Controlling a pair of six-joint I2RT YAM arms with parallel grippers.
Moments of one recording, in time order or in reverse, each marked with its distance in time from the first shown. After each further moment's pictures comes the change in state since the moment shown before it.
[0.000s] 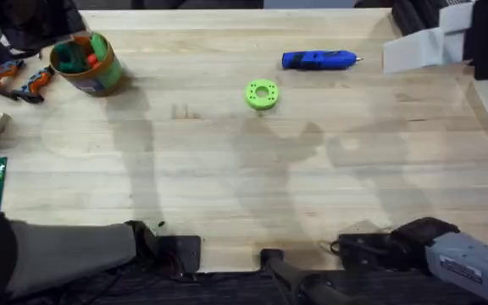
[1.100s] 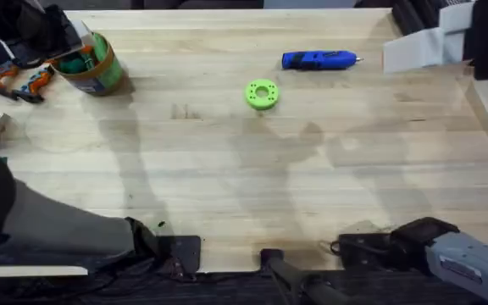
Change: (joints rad) left arm 0.090 0.163 0.000 0.097 -0.003 0.004; right arm 0.000 0.000 0.000 0.000 0.000 0.000
